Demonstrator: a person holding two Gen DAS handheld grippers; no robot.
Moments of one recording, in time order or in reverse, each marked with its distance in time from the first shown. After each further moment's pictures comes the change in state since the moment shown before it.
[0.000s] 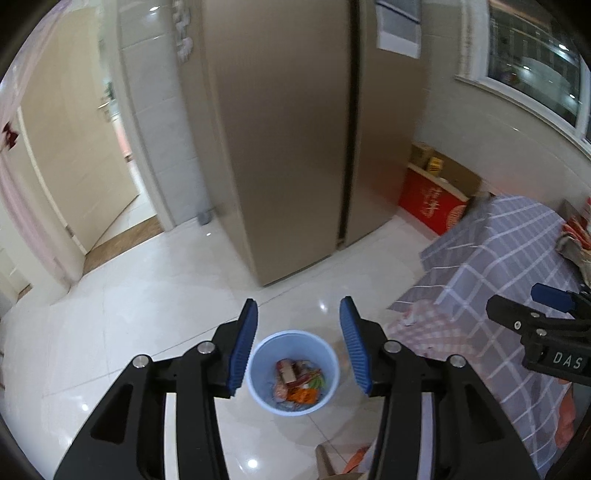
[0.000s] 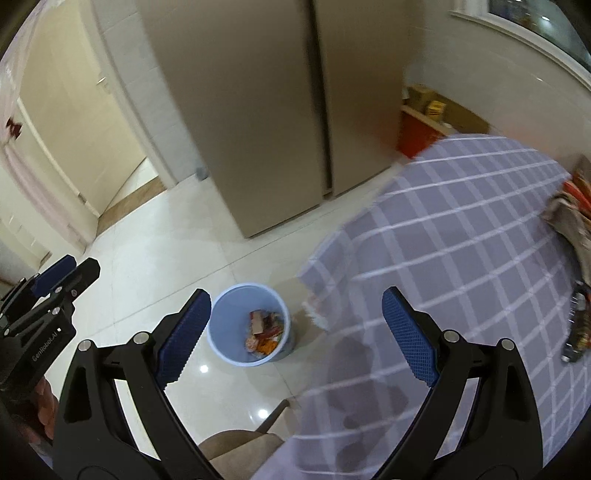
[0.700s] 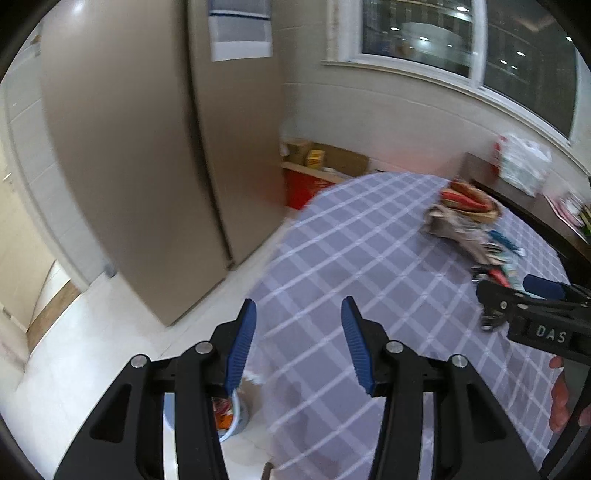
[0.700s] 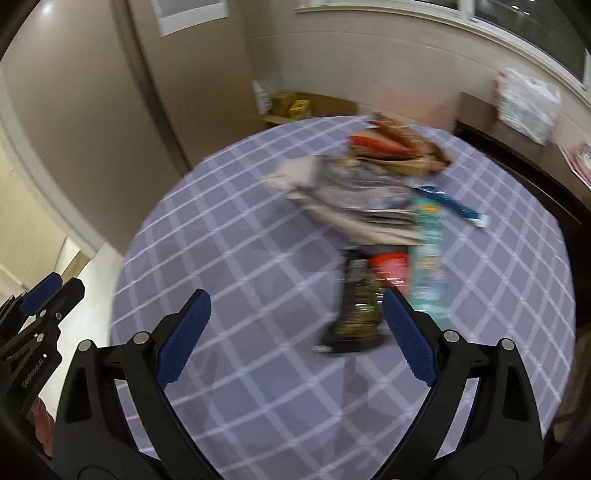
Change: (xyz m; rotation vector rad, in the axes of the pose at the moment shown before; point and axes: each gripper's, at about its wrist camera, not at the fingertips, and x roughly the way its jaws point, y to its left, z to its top) left arm -0.021 -0.213 0.017 0.270 -0.035 -0.309; right arm -0.087 -0.202 -0.029 0.319 -0.077 -0.280
